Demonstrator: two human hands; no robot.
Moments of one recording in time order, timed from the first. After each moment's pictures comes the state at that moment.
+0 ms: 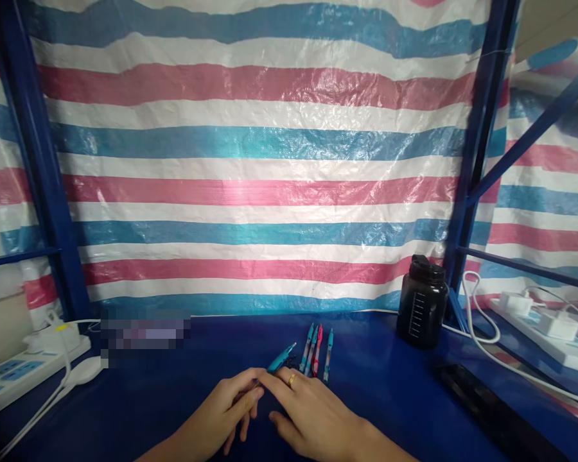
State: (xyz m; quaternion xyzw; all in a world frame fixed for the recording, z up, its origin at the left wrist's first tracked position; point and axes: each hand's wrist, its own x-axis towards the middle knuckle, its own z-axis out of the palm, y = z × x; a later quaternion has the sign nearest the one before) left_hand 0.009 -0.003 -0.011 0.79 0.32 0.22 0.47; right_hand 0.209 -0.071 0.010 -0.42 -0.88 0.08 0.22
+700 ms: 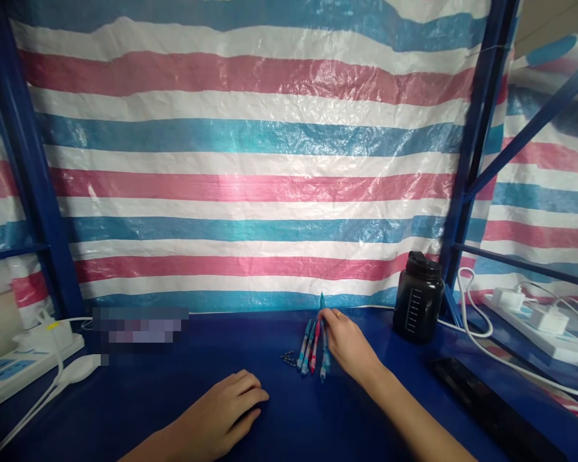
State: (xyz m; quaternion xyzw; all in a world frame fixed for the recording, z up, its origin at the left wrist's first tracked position) left_hand -0.001 -0.010 0.008 0.97 0.22 0.12 0.07; right_hand 0.293 -0.020 0.012 -0.61 -0.73 -0.04 0.31
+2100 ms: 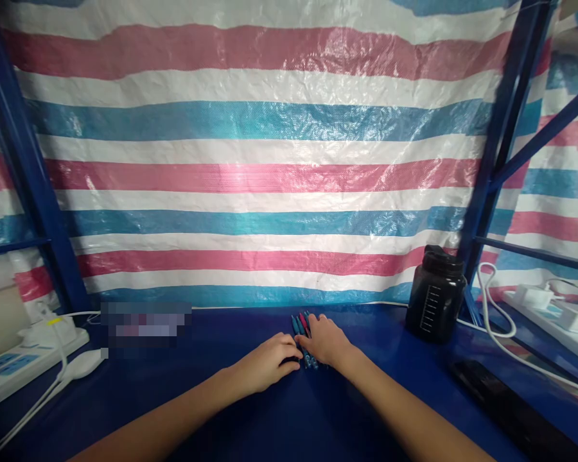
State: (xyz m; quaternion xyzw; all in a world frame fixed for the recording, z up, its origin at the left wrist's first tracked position) left_hand 0.072 0.062 -0.011 0.96 0.21 0.13 0.13; right_hand 0.255 0.040 -0.018 -0.69 -0.71 0.05 0.16
